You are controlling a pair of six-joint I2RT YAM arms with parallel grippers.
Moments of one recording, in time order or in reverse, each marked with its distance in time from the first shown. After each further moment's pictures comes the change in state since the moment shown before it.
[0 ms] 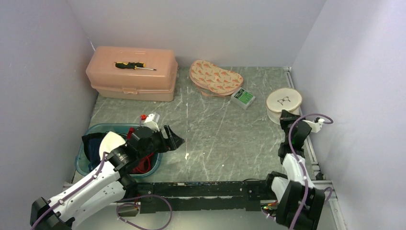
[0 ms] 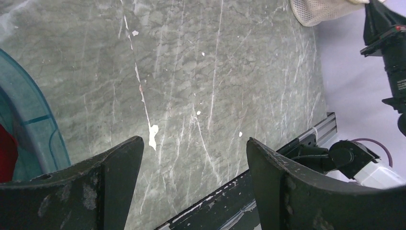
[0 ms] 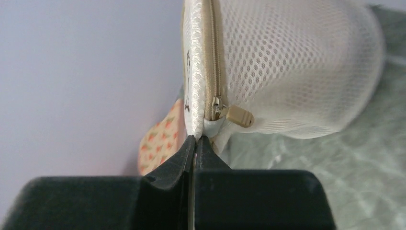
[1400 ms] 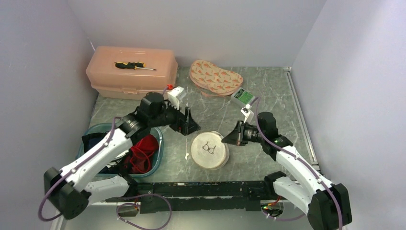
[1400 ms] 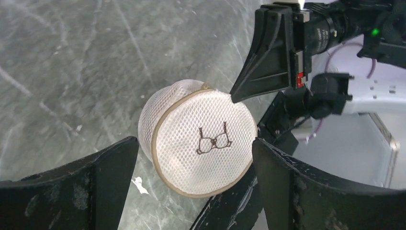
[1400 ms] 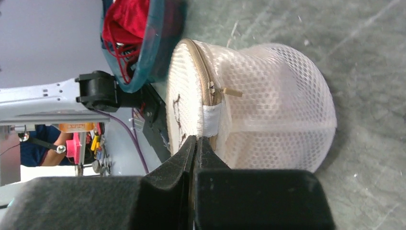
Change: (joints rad) left arm 0.033 0.369 0.489 -0.077 0.317 0.460; right arm 0.716 -0.028 0.241 -0.642 -0.729 -0.436
